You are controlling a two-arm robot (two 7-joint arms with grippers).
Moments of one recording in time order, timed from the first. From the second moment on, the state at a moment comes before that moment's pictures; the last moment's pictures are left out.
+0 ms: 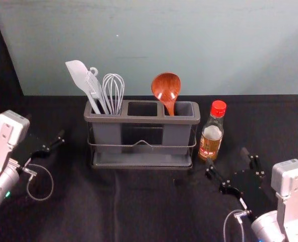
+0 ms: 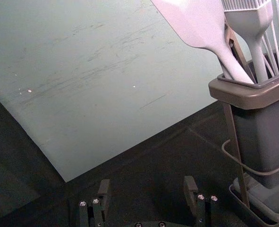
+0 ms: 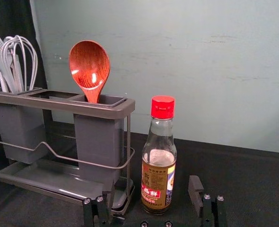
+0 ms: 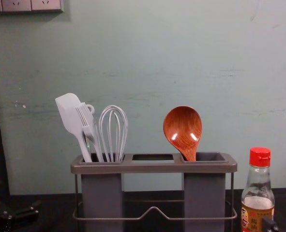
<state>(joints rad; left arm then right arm) -0.20 0.60 0.45 -1.41 -0.25 -0.12 0.03 -0.22 0.16 -0.12 -1.69 0.03 -0.18 0.11</state>
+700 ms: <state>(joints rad) -0.20 0.60 0.45 -1.41 -0.25 -0.12 0.03 -0.22 0.16 -0.12 -1.69 0.03 -0.18 0.11</state>
